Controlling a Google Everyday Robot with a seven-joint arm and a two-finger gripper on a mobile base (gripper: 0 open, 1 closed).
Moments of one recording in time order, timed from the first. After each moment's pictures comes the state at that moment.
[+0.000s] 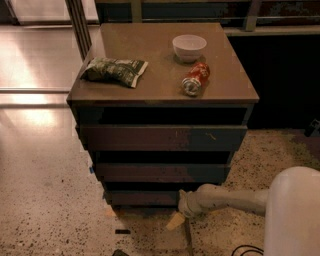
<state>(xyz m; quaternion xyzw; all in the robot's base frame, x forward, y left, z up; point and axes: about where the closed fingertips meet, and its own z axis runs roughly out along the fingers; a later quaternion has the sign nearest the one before) 0.538 -0.062 0.295 -0.50 0.81 0.19 0.23</state>
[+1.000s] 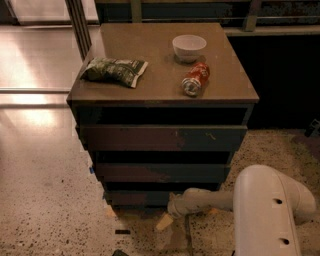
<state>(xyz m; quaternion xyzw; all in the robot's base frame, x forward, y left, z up) 0.563 -0.021 0.222 -0.50 0.81 0.19 0.23</state>
